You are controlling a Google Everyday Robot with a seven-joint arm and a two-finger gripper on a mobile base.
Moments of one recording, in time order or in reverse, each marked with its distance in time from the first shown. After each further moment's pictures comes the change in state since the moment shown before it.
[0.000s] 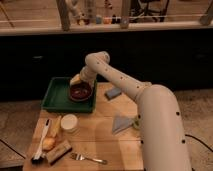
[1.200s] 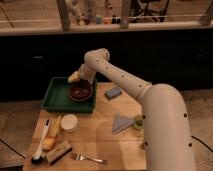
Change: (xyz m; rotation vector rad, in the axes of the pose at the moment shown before) arm 0.005 -0.015 -0.021 0.011 0.041 -0.045
